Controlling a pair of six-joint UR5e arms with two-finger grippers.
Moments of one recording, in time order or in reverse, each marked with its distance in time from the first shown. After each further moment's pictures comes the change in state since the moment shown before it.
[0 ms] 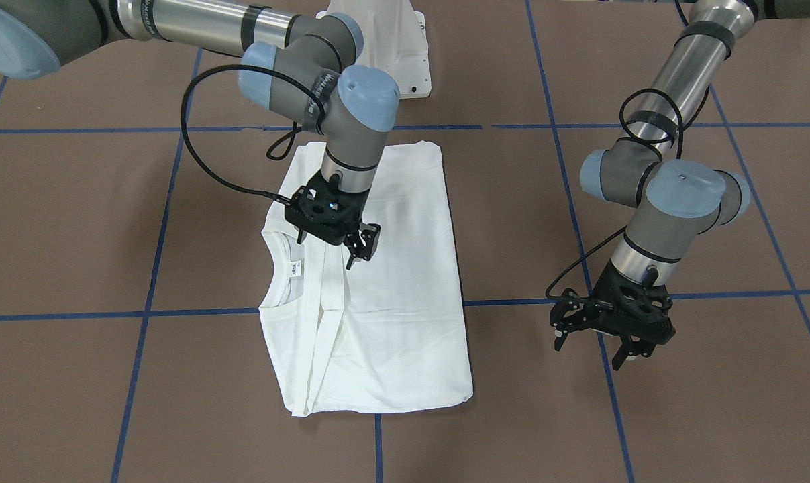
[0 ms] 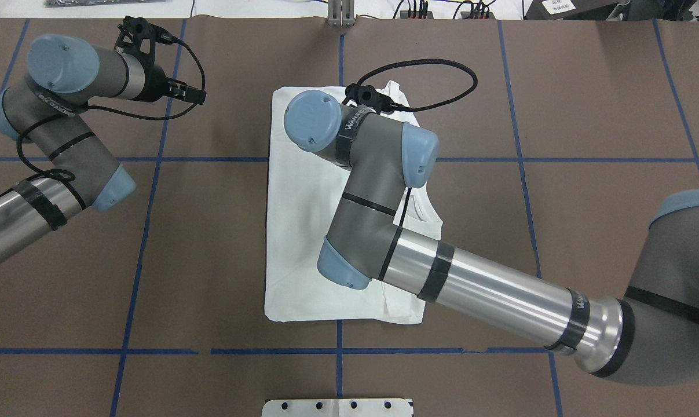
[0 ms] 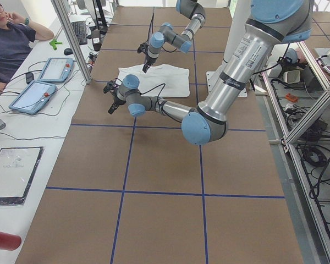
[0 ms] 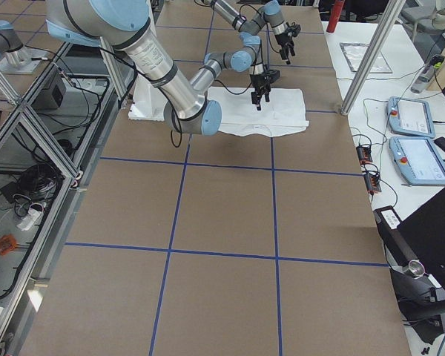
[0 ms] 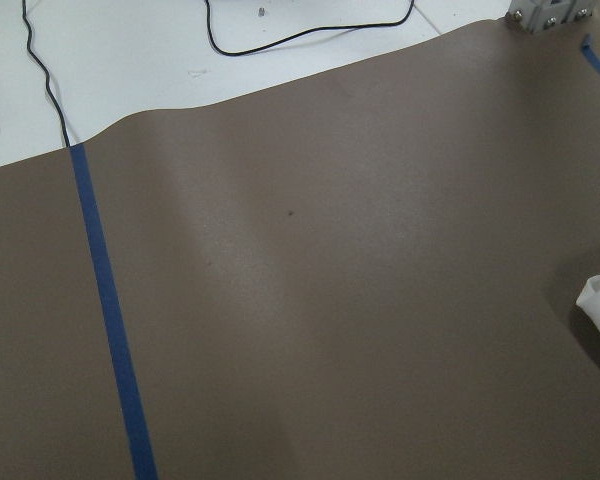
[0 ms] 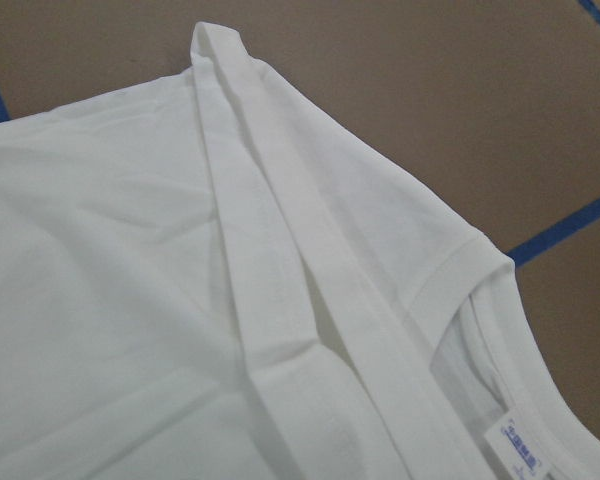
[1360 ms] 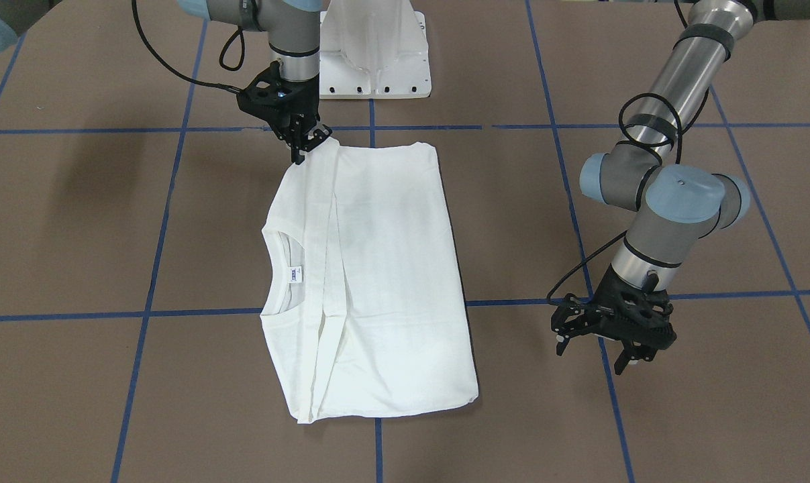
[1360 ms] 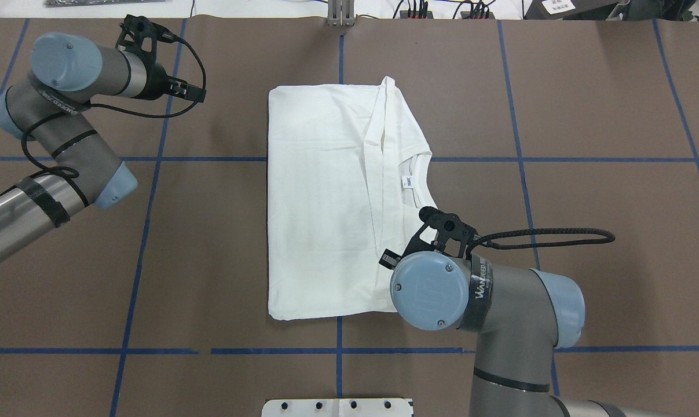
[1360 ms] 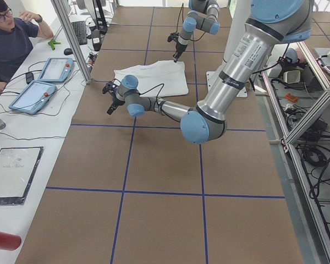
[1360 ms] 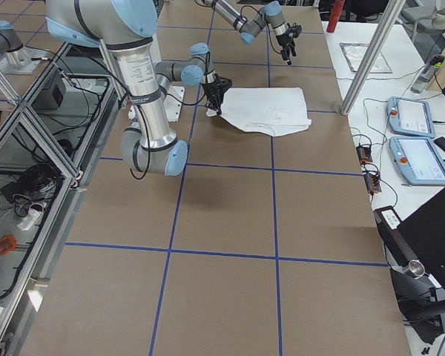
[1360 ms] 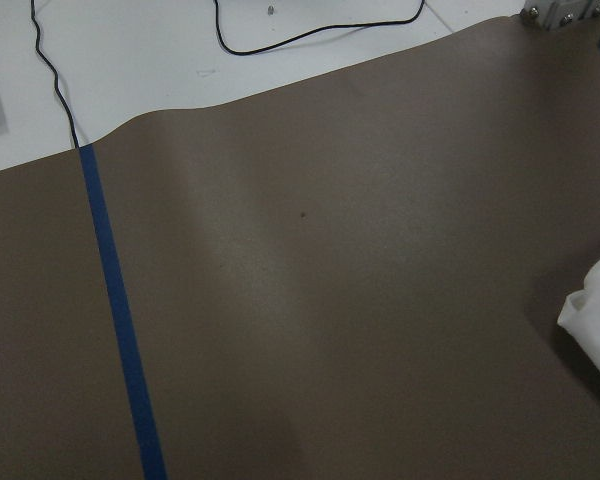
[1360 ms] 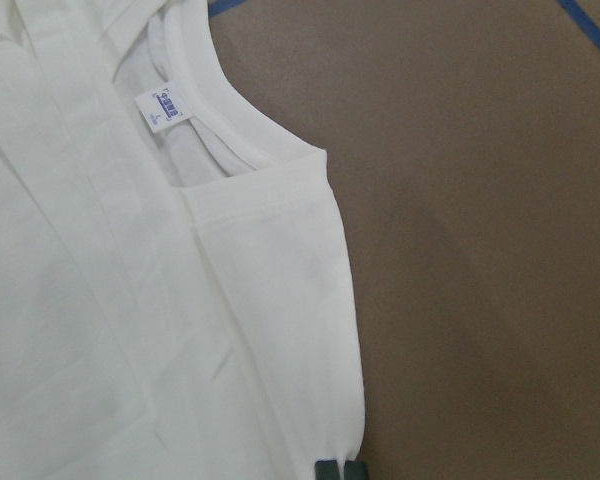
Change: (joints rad) left arm -0.002 -0.014 0.024 -0.002 0.008 0.004; right arm -0.281 -0.504 0.758 -0.093 -0.091 0.260
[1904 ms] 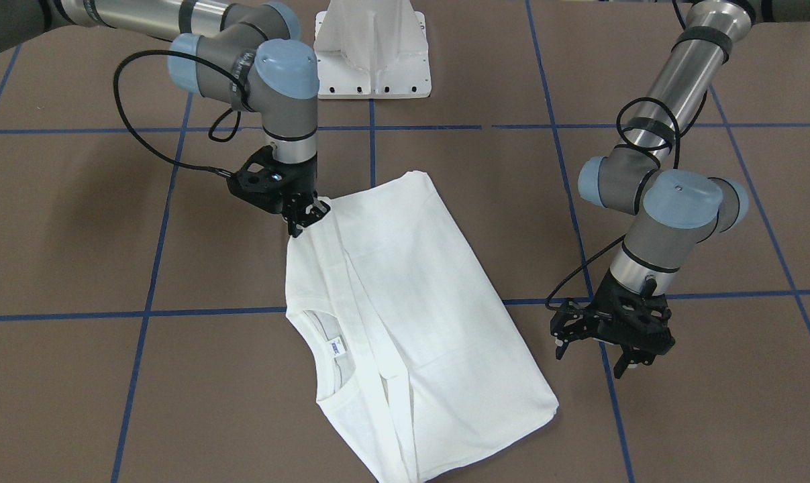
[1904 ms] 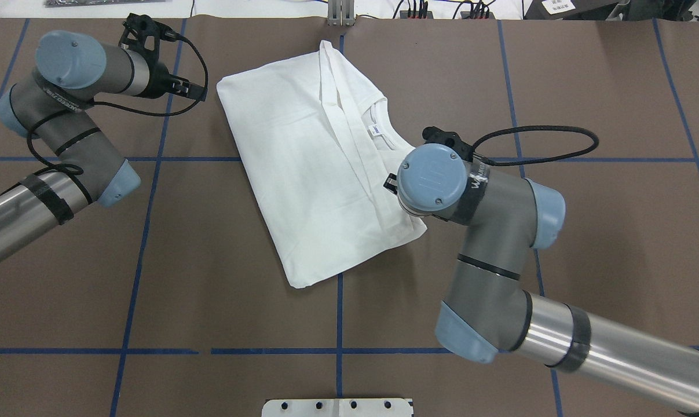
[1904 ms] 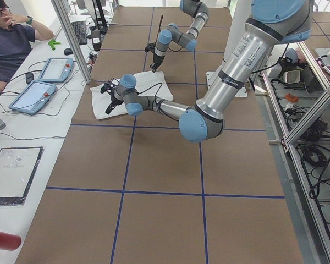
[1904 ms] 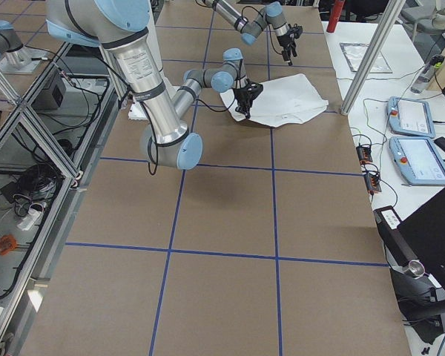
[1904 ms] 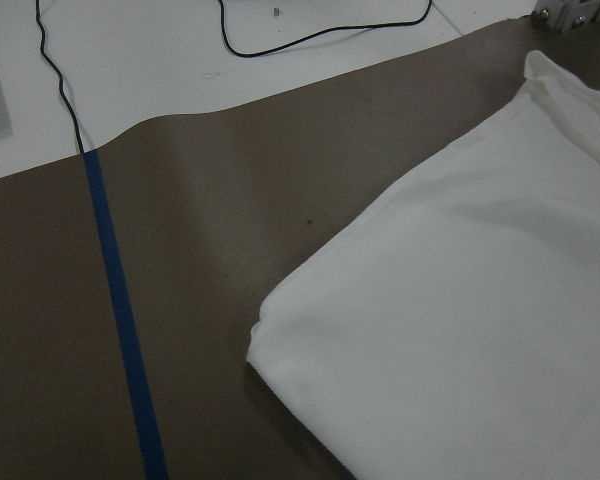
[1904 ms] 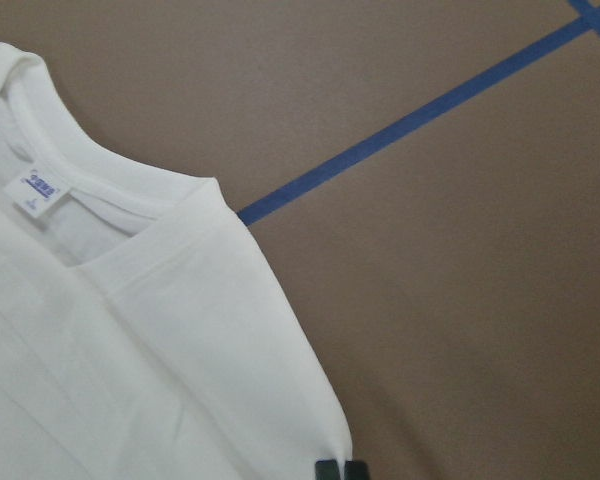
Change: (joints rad) left arm -0.001 -0.017 0.023 0.000 0.001 0.002; right arm 0.220 0.051 -0.179 0.153 0.136 -0.148
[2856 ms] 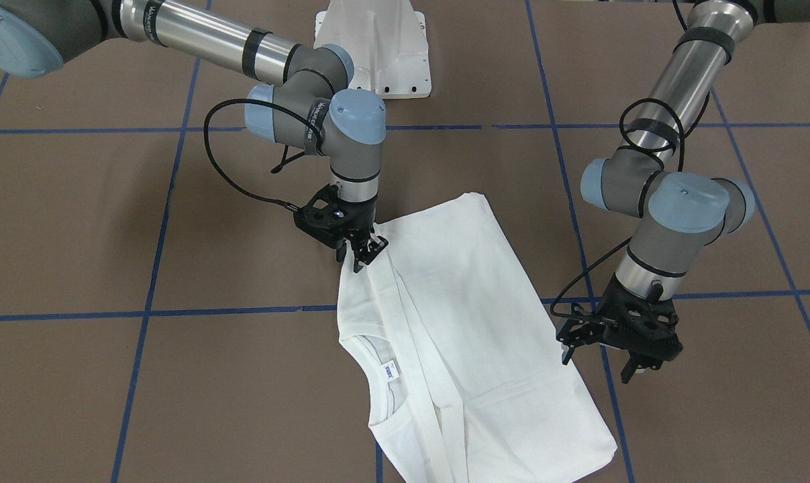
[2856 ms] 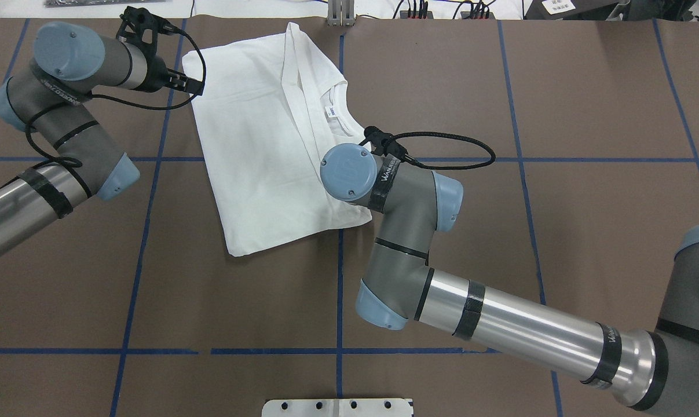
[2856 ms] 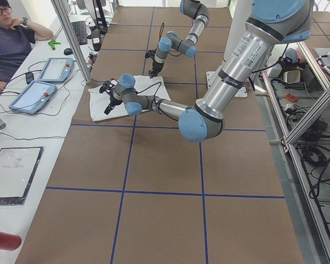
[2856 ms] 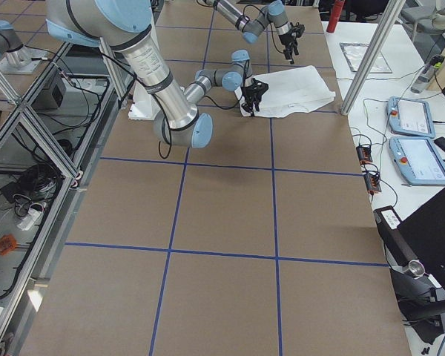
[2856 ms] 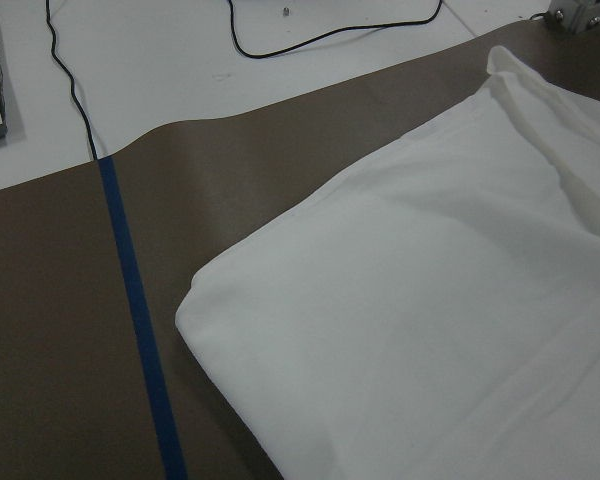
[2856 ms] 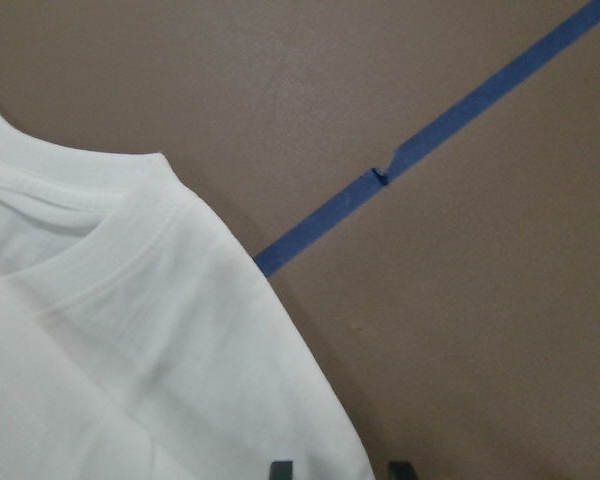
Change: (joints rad) left arm -0.015 -0.013 0.006 0.029 0.000 0.016; right arm -0.006 0.285 -0.464 0.199 -0.036 0.146
